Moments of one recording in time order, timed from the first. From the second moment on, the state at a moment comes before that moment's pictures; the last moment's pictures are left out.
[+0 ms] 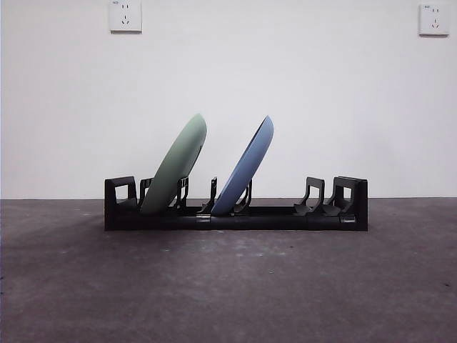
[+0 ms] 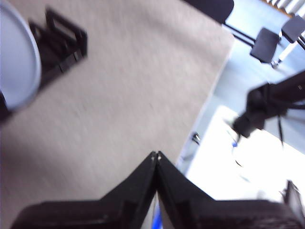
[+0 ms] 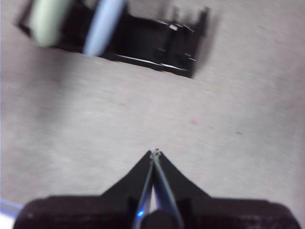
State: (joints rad) left arm -0.51 1.07 1.52 -1.13 0.55 0.14; right arm 0.16 1.21 1.66 -1.35 -0.17 -0.06
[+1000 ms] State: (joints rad) left arm 0.01 0.48 0.80 -0.20 0.36 0.35; right arm 0.16 1.34 1.66 -1.10 -0.11 -0.06
